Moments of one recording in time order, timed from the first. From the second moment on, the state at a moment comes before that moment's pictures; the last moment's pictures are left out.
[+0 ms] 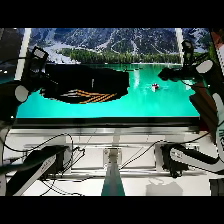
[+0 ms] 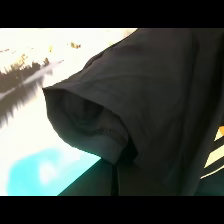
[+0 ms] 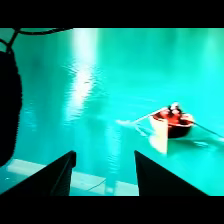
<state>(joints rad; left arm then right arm) -0.07 -0.88 0.80 1.59 -0.70 -1.07 -0.11 -1.30 1.02 -1.02 0.93 1.20</state>
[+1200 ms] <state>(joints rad) -0.06 -1.00 0.80 1.59 -0.70 -1.07 0.24 -1.82 1.29 -0.57 0.96 1.36</state>
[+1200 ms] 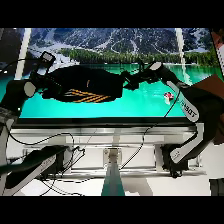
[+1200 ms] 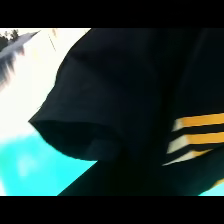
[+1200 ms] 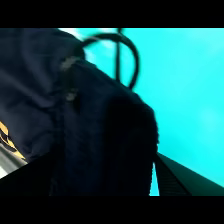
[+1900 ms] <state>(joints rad) -0.06 -1.00 0.80 1.59 -0.70 -1.07 0.42 -1.85 1.41 -0.65 0.92 1.38</state>
